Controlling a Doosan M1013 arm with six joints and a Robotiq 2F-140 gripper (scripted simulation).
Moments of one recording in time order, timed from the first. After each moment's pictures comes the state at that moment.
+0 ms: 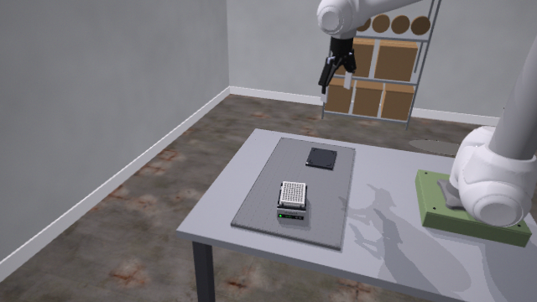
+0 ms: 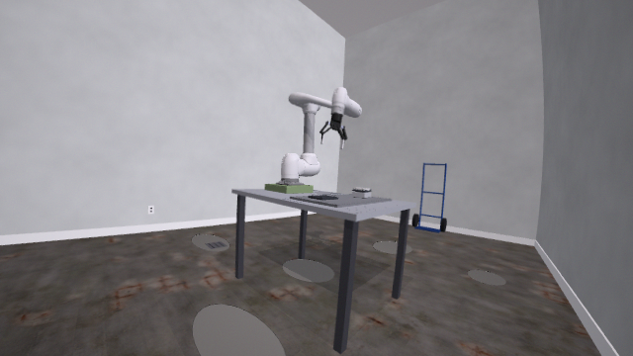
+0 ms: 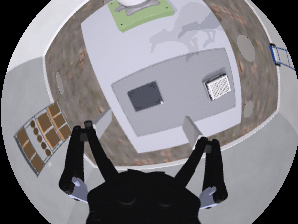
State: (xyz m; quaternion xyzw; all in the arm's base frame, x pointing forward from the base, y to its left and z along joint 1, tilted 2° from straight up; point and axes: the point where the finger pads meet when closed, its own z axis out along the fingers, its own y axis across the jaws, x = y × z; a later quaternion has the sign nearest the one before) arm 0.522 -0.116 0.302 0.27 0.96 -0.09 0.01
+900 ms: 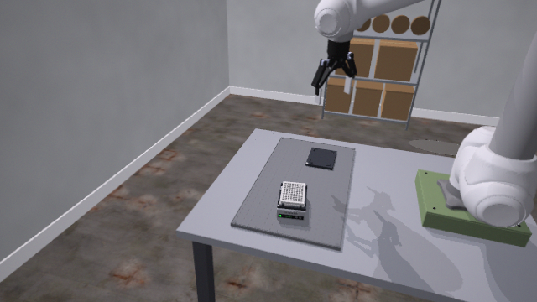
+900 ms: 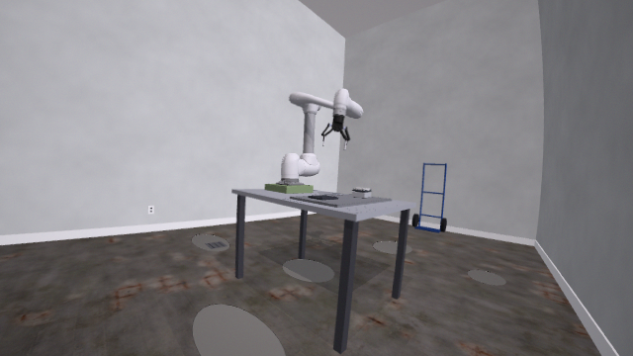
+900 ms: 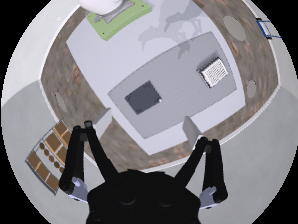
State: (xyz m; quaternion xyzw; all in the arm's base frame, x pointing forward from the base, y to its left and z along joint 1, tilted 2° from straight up) arm 0.531 -0.103 0.292 0.37 0.92 -0.08 0.02
